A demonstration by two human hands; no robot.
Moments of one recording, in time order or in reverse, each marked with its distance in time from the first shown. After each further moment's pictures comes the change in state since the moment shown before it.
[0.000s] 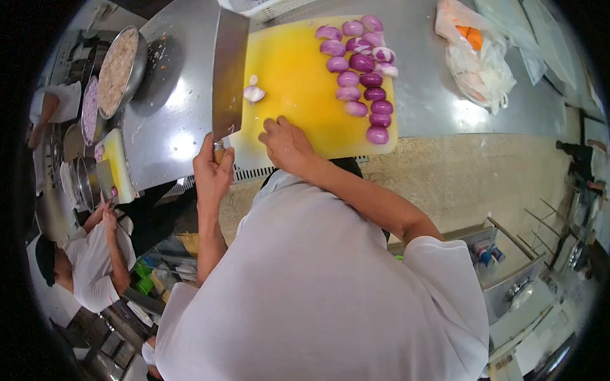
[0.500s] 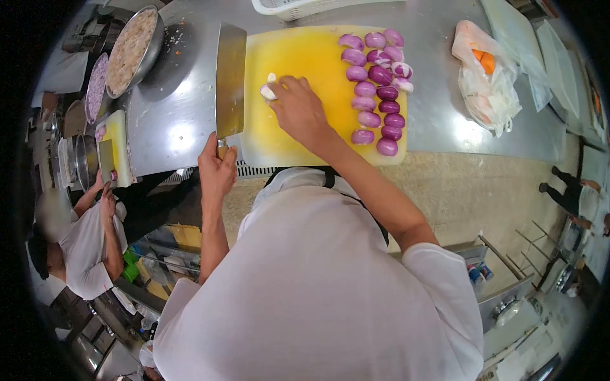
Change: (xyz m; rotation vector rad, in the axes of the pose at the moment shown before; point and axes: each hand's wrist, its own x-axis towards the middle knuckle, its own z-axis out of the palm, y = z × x) left_hand -0.005 -0.018 -0.008 -0.149 0.087 -0.242; right_hand 0.060 0.009 -0.033 0.032 0.221 0.069
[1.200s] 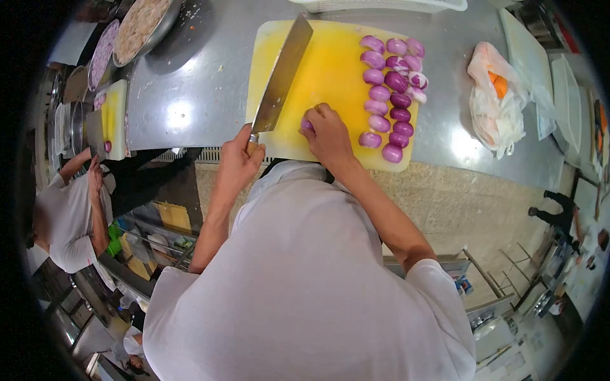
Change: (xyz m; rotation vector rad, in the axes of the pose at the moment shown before) left_hand -0.019 0.014 0.020 0.165 -0.149 0.130; right_hand -0.062 0.018 -0.003 0.067 -0.152 0.124
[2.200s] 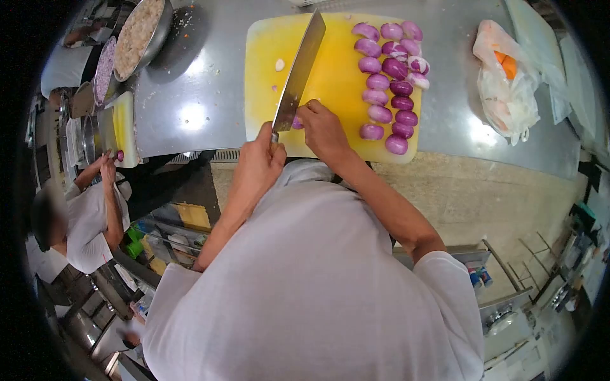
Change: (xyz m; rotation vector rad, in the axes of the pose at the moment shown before) left_hand 0.007 0.043 0.036 0.211 -0.085 0.023; right_hand 0.002 0.007 0.011 0.114 0.025 -0.035
